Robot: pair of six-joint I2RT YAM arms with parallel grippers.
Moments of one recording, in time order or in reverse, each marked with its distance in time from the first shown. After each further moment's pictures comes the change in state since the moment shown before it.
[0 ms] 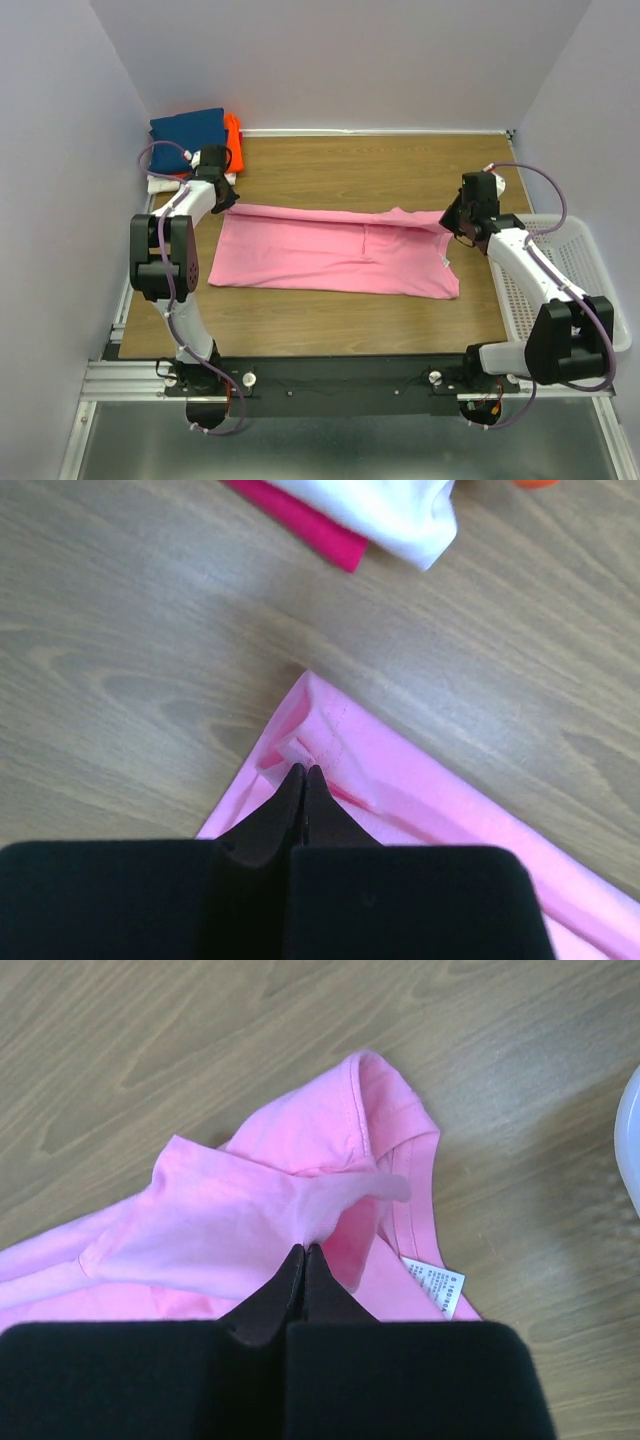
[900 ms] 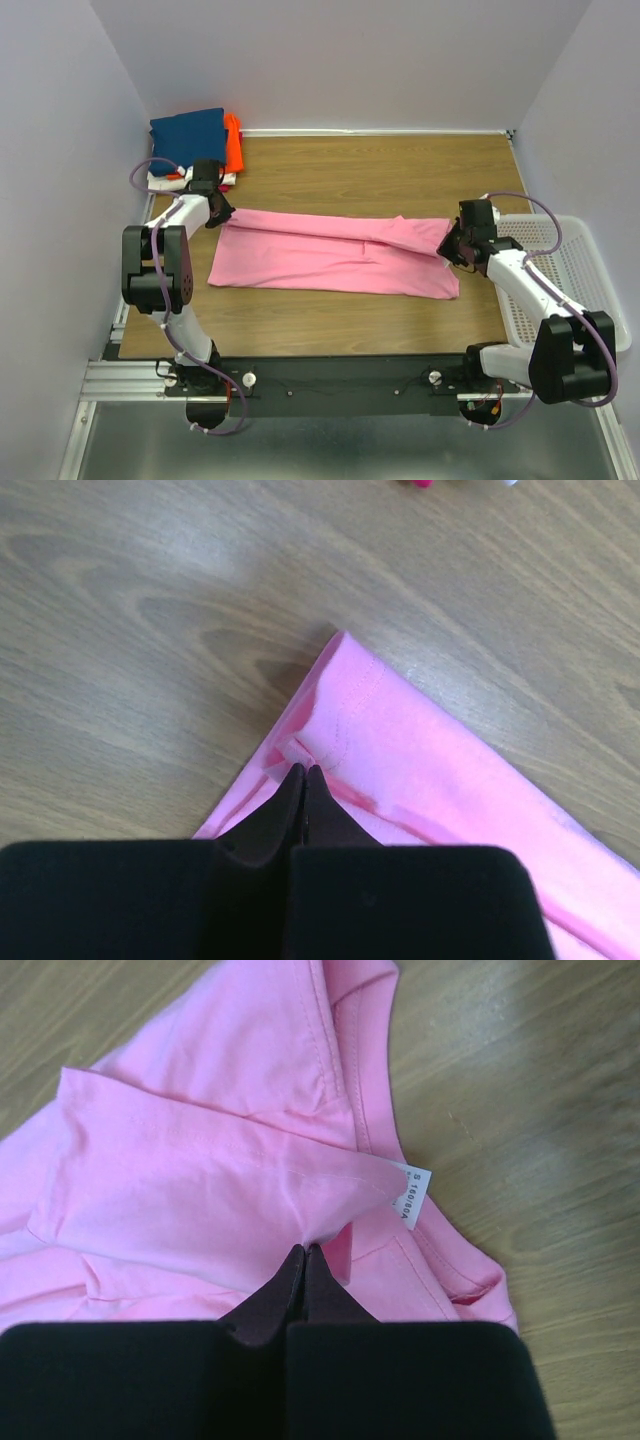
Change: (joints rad) left arm 0.033 -0.101 -0.175 0.050 0.048 -0.023; right arm 0.000 -0.099 -0.204 -0.034 -0.077 0.047
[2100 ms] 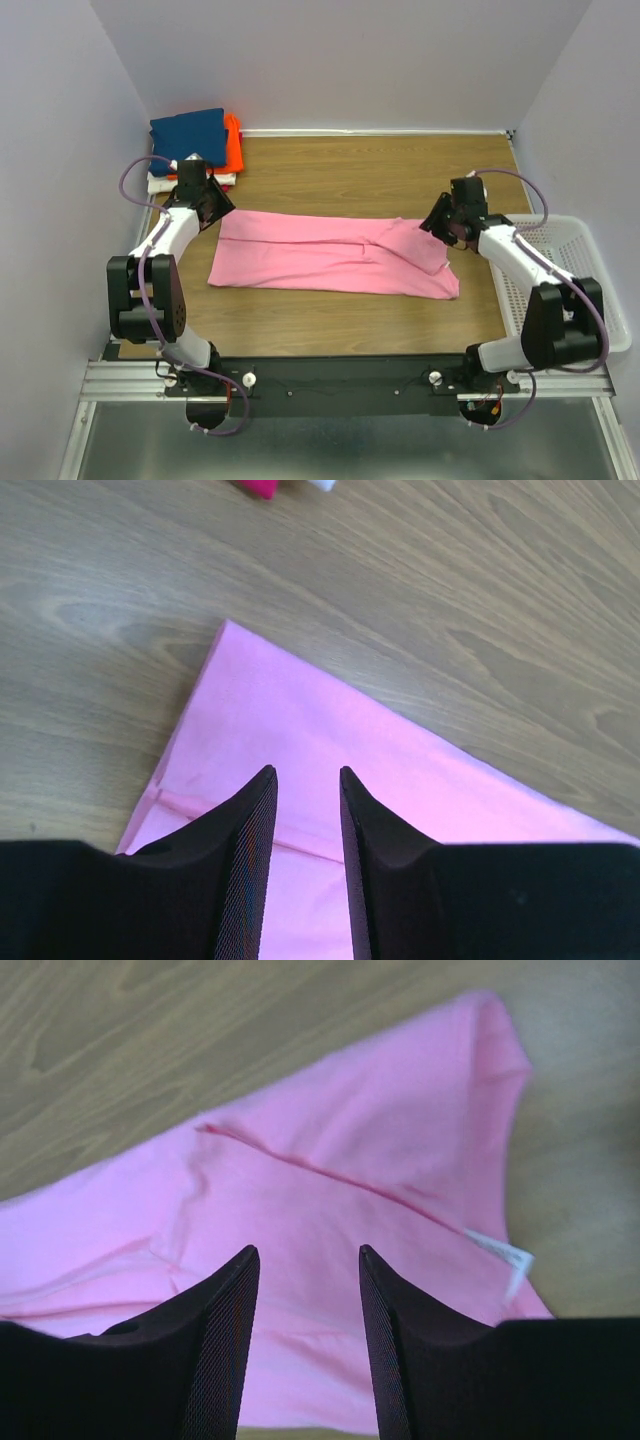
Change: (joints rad) left arm 0.029 -0.209 -0.115 0.101 0.201 0.013; right arm 0.026 0.140 0.139 0.053 -0.070 -0.019
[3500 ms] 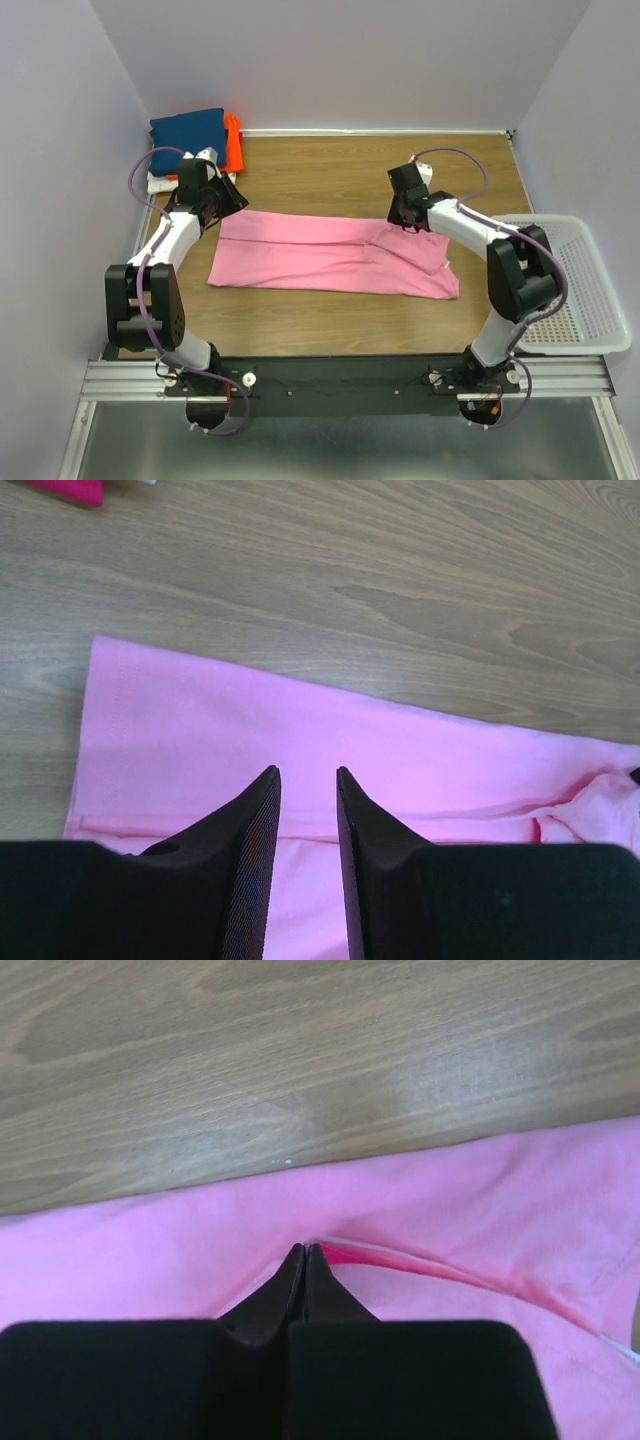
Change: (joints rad) left arm -0.027 -0.054 -0.036 0.080 0.225 0.121; right arm 0.282 0.401 0.322 0.004 0.291 -0.067
